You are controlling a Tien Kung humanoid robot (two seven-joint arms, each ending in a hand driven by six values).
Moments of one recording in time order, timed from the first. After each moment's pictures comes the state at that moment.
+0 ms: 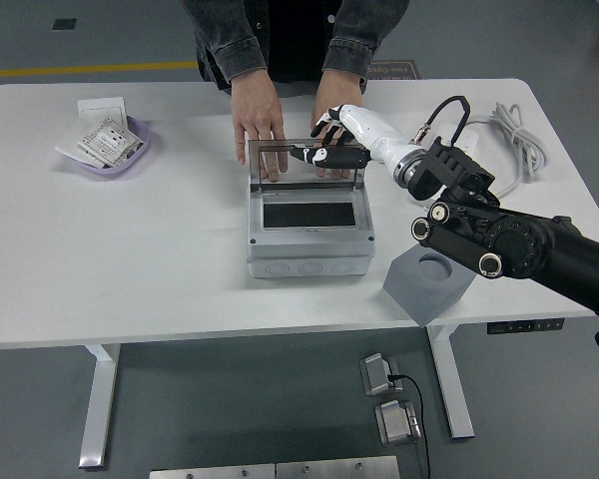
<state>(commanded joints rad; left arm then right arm) -0.04 0.23 -0.10 -0.21 0.13 0.08 0.10 0.99 -0.26 0.27 0.92 -1.32 -0.30 -0.04</state>
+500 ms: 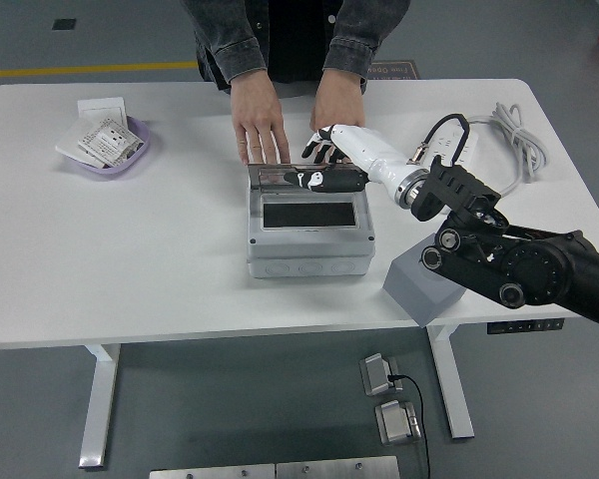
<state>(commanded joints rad) -0.04 0.23 -0.11 -0.21 0.13 0.08 0.10 0.93 -0.35 0.30 1.12 -1.44 -0.31 -0.07</state>
